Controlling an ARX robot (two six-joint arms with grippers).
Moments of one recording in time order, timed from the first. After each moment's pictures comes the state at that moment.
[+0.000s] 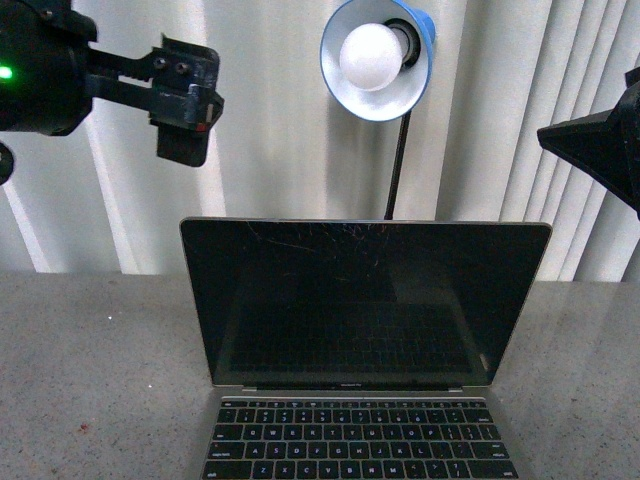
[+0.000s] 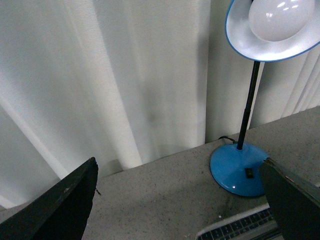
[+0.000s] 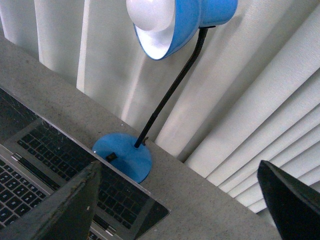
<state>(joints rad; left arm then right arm) -0.26 1.52 0.89 0.55 0.00 0.21 0.10 1.32 0.76 0.38 -0.32 -0.46</state>
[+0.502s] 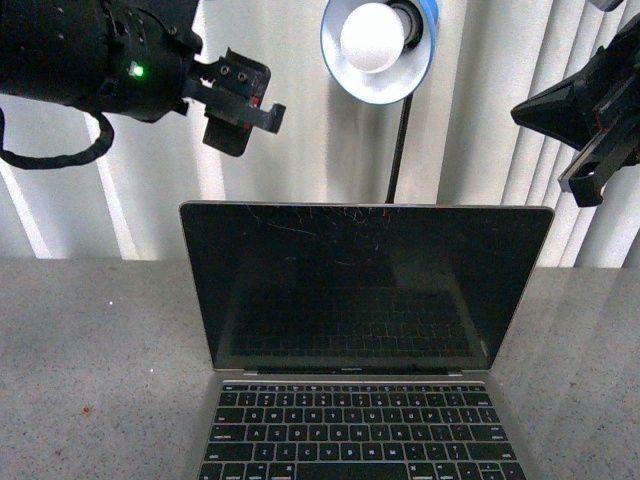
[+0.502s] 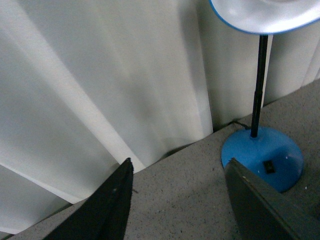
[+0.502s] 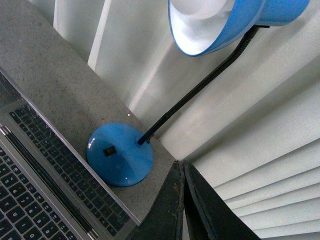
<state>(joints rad) -0.32 1.71 1.13 0.38 -0.06 0.33 0.13 1.53 0.95 0.29 -0.36 -0.65</state>
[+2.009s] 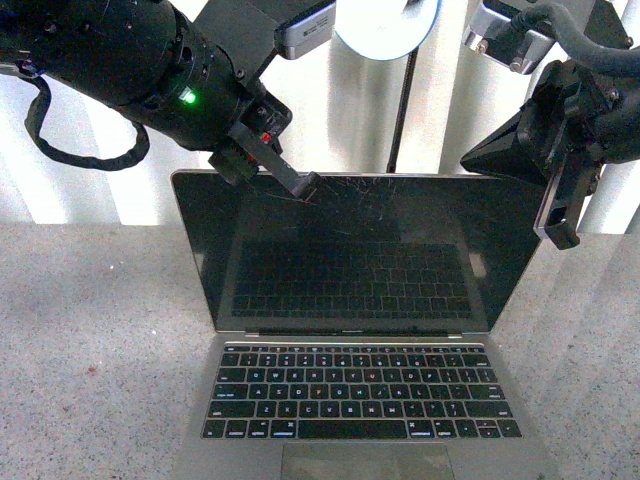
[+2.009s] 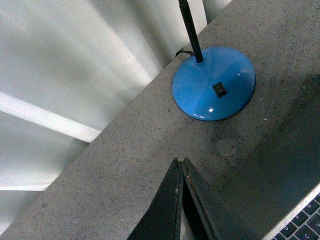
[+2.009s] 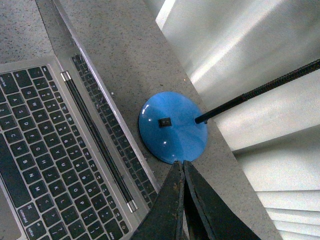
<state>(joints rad) -0.39 1.78 1.23 0.03 0.02 0.53 0.17 1.68 1.08 0.00 -0.44 -0.86</state>
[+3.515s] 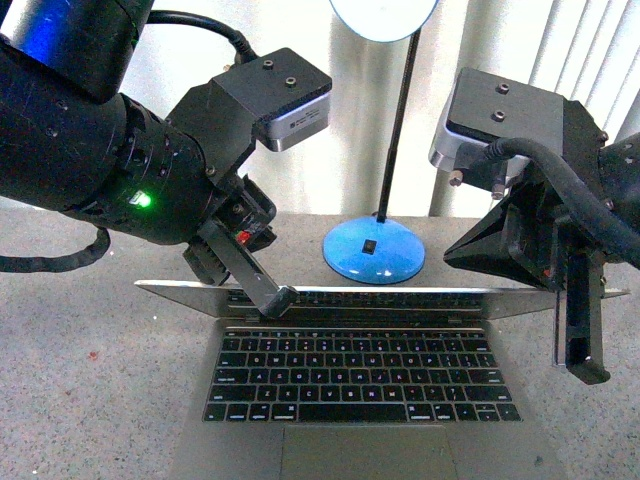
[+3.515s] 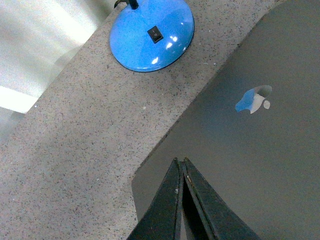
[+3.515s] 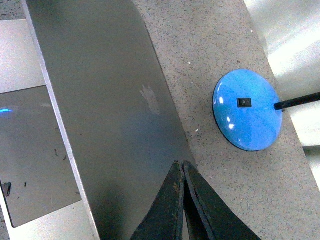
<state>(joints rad) -0.40 1.70 1.00 0.04 0.10 0.54 0.24 1.64 0.93 -0.10 -0.44 -0.97</state>
